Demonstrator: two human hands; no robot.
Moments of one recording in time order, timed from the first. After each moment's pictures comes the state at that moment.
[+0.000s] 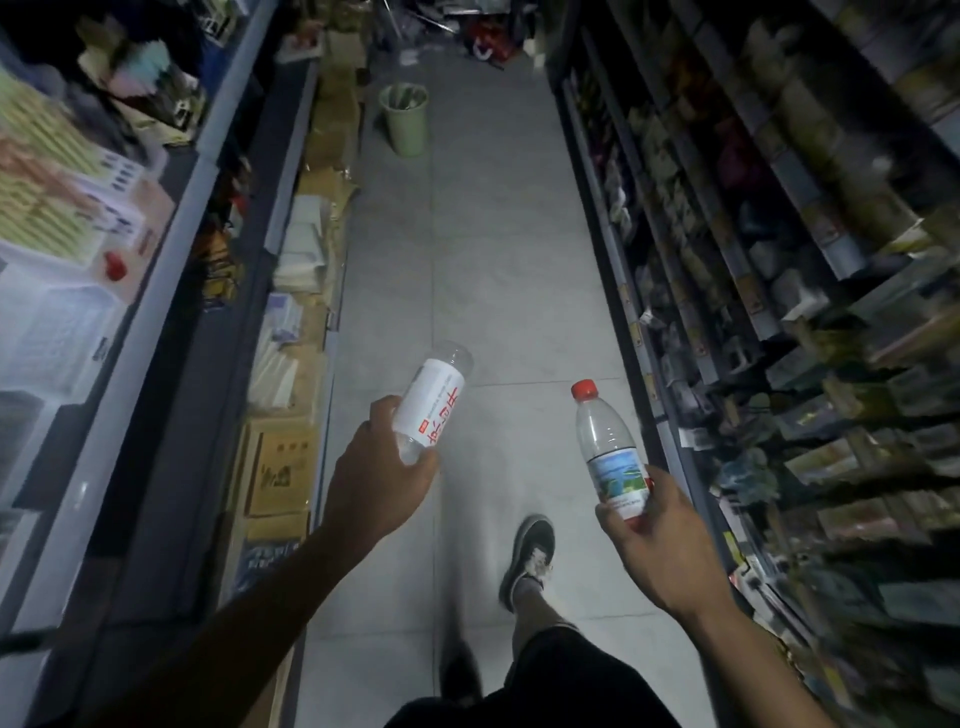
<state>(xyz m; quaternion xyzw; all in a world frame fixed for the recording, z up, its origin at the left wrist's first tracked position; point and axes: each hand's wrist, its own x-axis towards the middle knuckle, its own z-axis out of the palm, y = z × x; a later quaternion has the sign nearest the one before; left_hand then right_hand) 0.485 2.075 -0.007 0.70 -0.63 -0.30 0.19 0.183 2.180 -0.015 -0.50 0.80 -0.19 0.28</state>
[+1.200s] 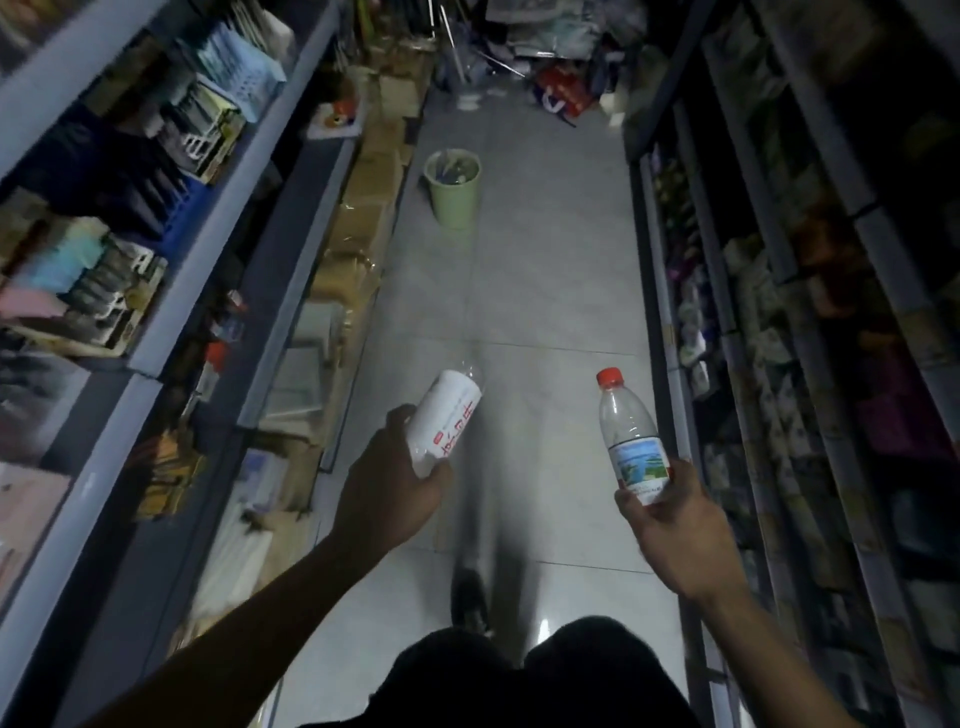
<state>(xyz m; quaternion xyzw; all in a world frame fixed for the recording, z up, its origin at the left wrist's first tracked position) 0.432 1.475 -0.006 0.72 -0.61 -0.26 0.21 0.113 1.510 -0.011 -0.53 0.79 -0.16 0.27</state>
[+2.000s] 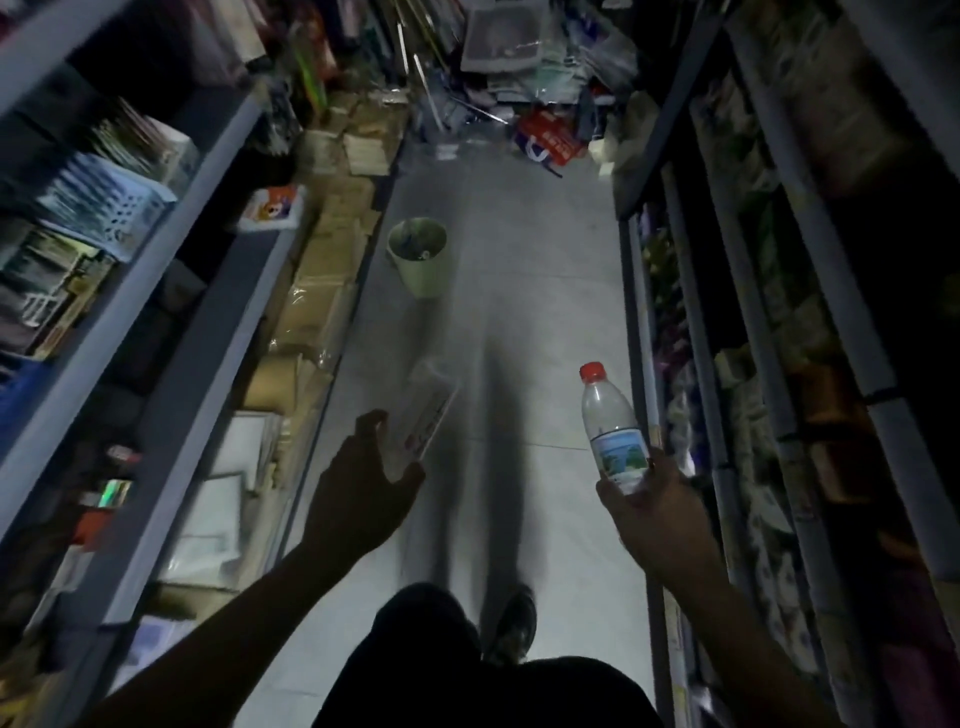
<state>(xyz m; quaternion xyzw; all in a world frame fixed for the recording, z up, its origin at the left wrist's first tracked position) 0.299 1.092 -0.004 0.72 -0.62 -0.24 0.21 -0.032 1.112 -0.031 -0.52 0.78 -0.20 0.28</state>
